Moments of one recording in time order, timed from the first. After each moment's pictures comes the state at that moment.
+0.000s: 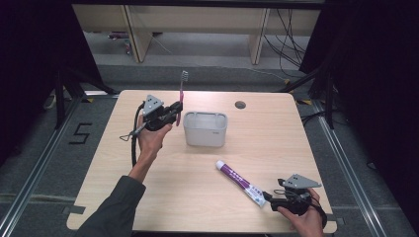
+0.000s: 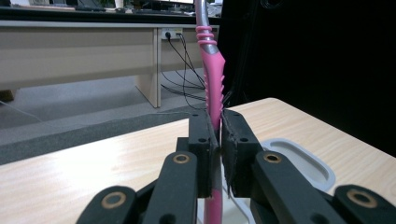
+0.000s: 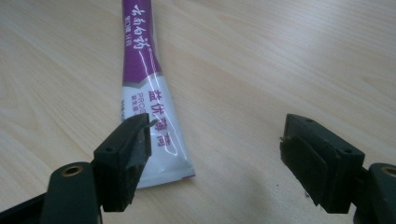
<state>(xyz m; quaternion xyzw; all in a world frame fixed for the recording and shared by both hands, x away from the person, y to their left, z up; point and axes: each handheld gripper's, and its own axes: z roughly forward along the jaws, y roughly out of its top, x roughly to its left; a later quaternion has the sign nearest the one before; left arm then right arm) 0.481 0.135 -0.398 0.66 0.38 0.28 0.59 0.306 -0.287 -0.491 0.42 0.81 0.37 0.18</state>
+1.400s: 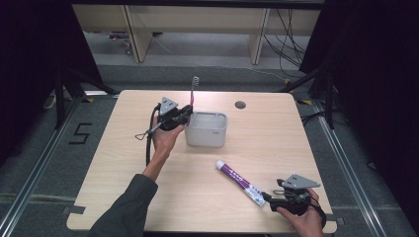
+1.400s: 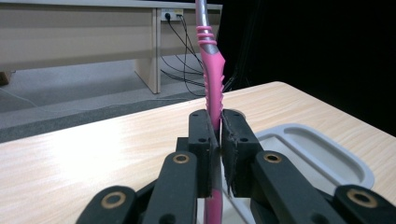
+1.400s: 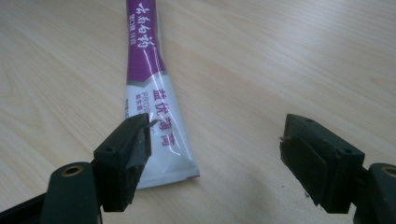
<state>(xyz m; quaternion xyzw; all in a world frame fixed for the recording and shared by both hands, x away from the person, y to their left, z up) 0.503 0.106 -0.433 0.67 0.41 0.25 0.56 0.306 -0.286 -0.492 0.42 0.81 0.37 0.18</state>
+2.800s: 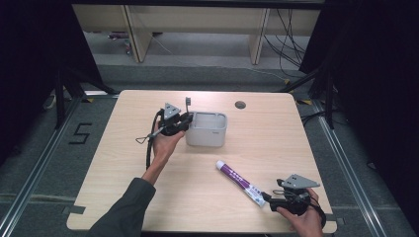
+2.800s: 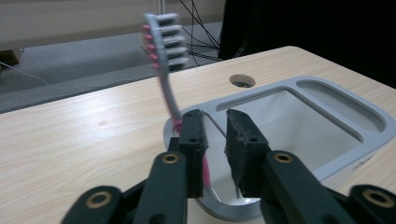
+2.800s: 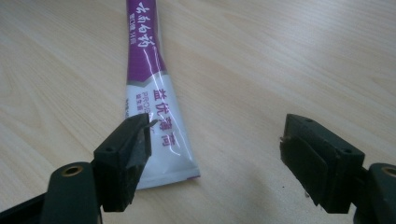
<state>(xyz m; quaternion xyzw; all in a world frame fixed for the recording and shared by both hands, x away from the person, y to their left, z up) 0.496 0.105 -0.444 0.70 0.43 0.26 0.51 0.307 -0.286 -0.492 0.41 0.81 0.37 0.19</state>
